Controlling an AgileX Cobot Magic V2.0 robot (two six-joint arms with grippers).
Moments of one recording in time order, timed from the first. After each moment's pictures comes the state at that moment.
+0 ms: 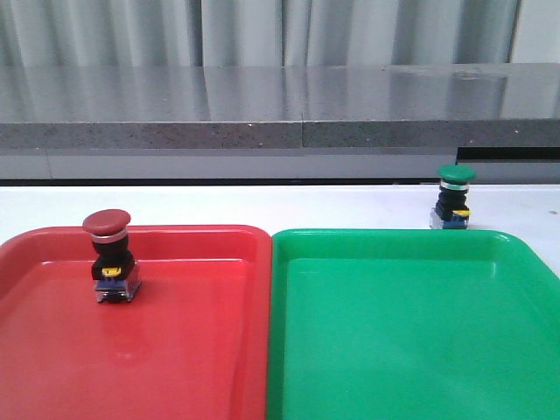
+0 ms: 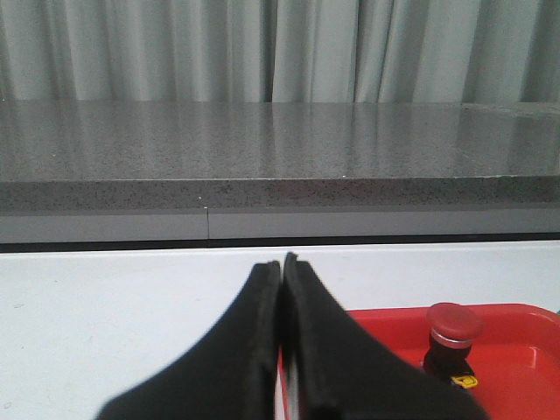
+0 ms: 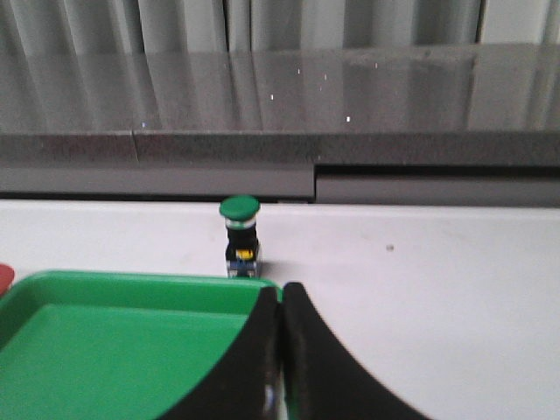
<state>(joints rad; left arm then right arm) -0.11 -0.01 0.00 0.01 0.06 -0.04 0.06 -0.01 0.03 -0.02 0.06 0.08</state>
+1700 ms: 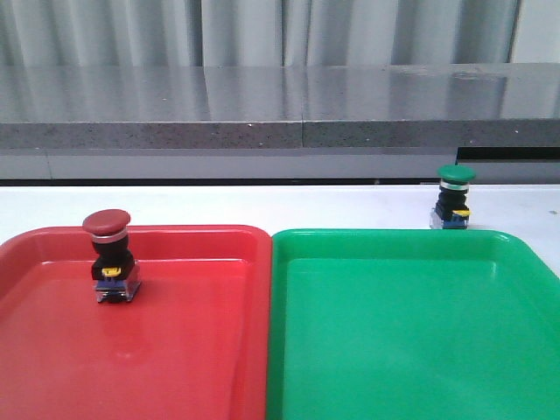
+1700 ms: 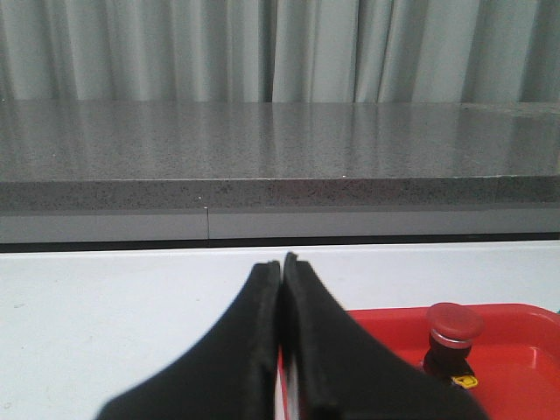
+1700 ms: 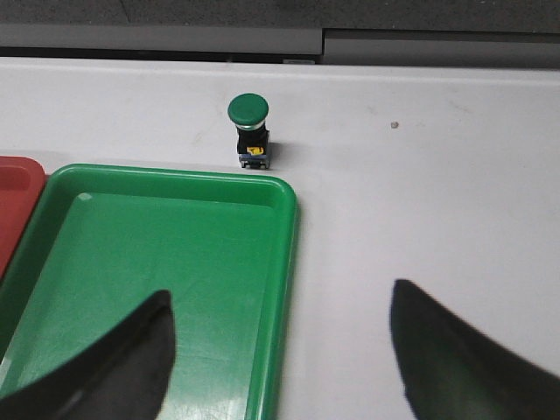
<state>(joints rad) -0.11 -0.01 0.00 0.01 0.06 -0.04 0.06 0.56 -0.71 0.02 0.80 0.08</state>
